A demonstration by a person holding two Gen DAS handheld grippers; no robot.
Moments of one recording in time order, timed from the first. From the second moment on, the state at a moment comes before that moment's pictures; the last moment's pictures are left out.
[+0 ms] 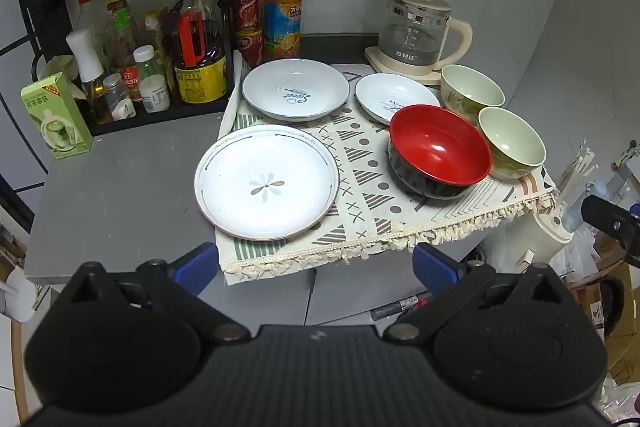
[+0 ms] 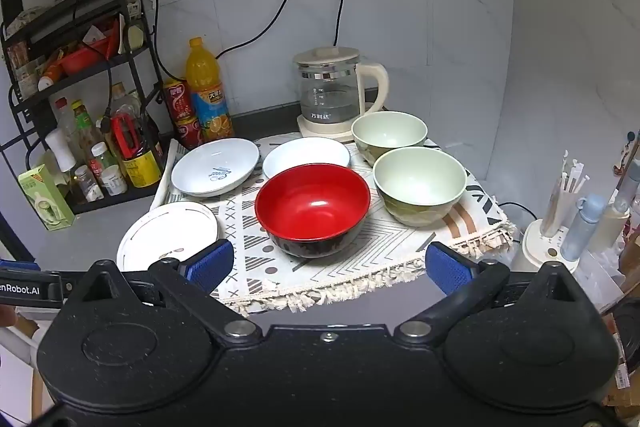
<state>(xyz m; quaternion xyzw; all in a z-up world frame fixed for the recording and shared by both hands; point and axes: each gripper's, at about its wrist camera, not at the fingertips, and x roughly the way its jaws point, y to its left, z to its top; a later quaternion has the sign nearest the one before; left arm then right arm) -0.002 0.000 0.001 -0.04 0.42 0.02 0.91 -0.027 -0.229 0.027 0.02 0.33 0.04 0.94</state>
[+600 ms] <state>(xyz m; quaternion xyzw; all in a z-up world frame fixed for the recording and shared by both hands) -0.005 -0.012 0.007 -0.04 0.42 0.02 0.90 -0.027 -0.243 0.019 0.01 0.35 0.04 0.94</state>
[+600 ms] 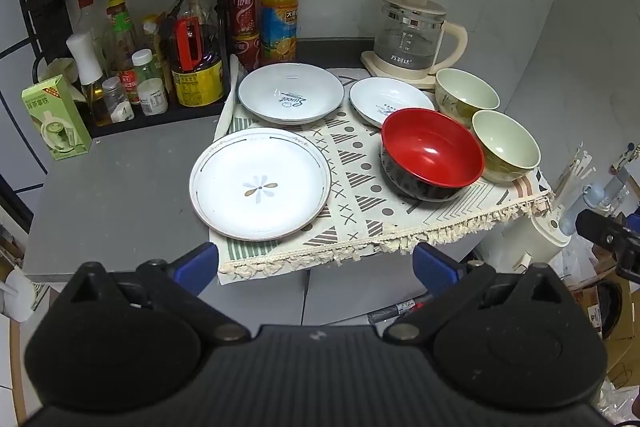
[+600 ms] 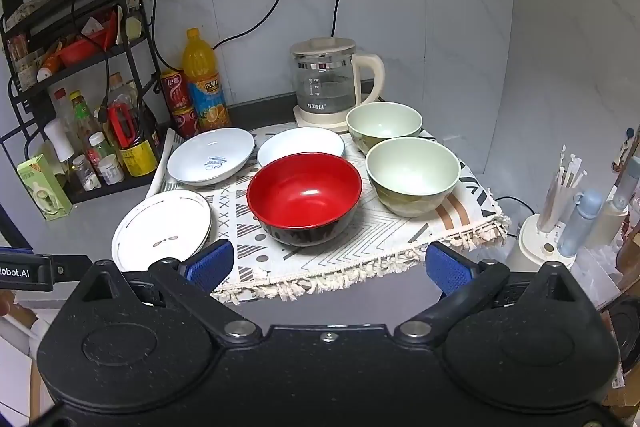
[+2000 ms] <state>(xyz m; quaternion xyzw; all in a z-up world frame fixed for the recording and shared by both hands) -0.017 -0.013 0.002 -0.05 0.43 0.03 0.90 -0.030 -0.249 0.016 0.01 0.36 0.05 0.93</state>
